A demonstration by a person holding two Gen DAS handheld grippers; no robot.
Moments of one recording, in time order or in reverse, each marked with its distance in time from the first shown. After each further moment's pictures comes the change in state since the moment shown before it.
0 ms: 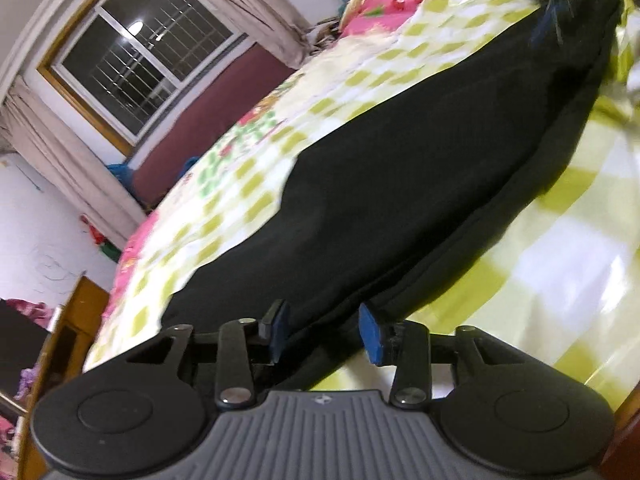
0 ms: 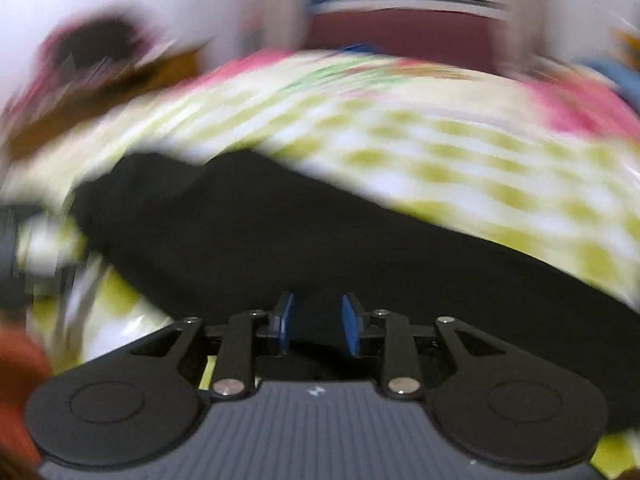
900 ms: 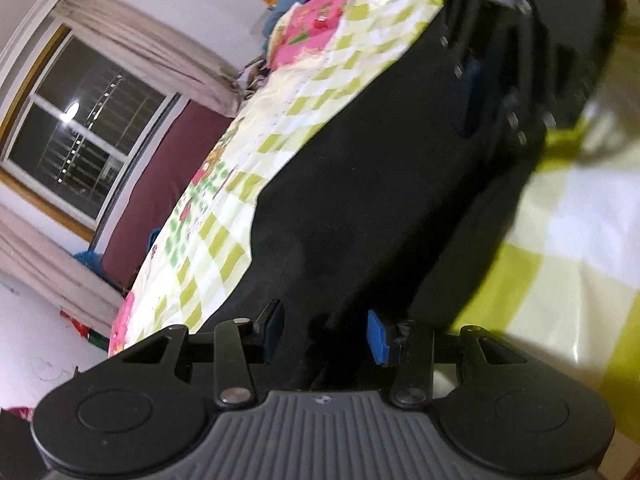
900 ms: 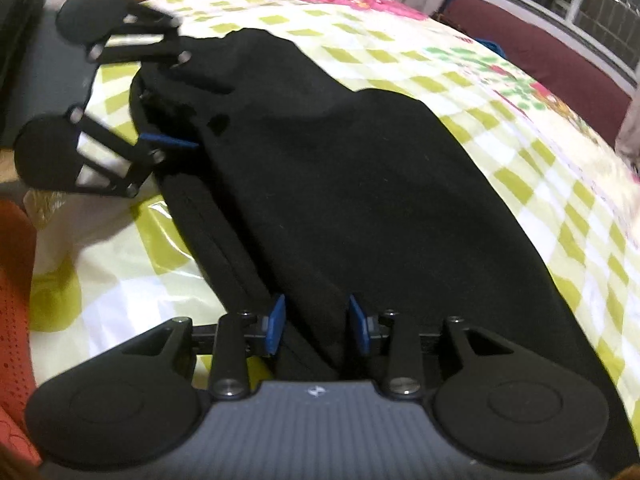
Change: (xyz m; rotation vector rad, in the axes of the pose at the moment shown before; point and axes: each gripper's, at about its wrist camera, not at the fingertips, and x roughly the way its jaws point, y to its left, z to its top) left arm 0.038 0.003 0.011 0.243 -0.124 -0.099; right arm 0.068 0.078 0.011 -0.386 0.143 0.068
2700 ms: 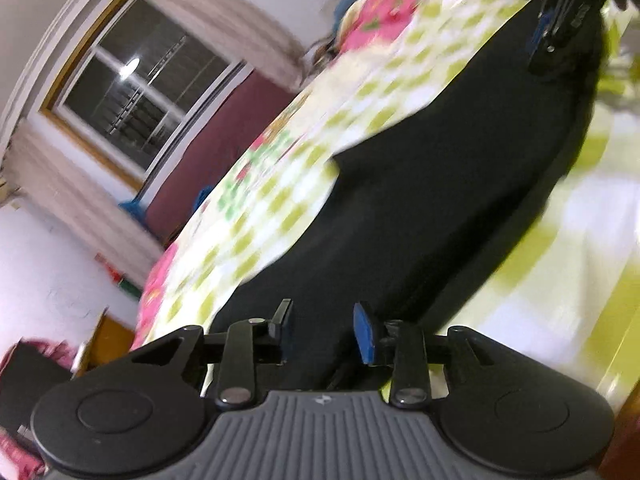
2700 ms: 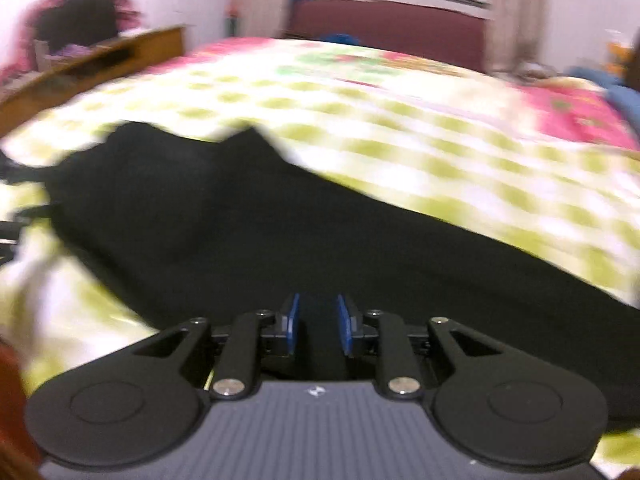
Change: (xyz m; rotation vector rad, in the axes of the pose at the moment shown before) left arm -0.042 0.005 -0.008 -0.133 0.034 0.114; right arm -0.060 -0.048 -0.050 0.476 -0.095 -0.249
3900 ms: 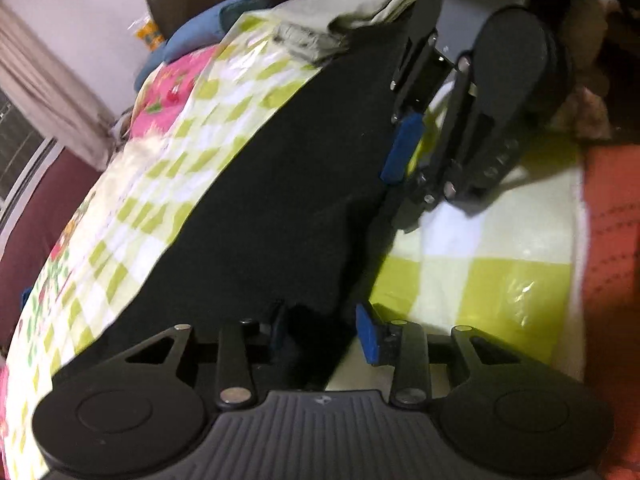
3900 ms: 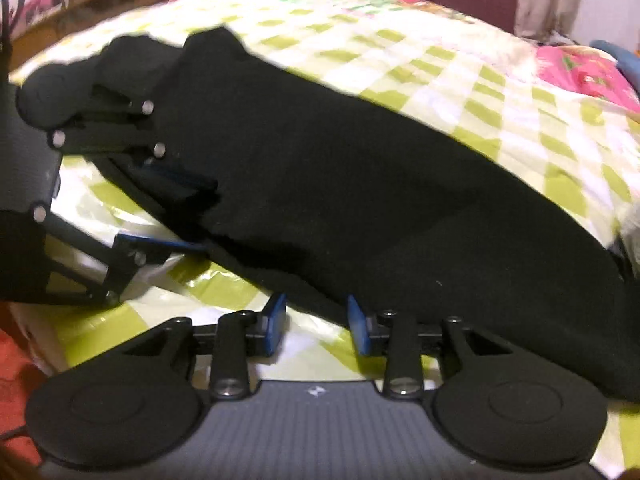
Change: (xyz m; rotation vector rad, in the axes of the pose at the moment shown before) left arm 0.033 -0.130 0.141 0.161 -0.148 -0.525; right arm -0.016 -0.082 -0.059 -0.103 0.155 0.096
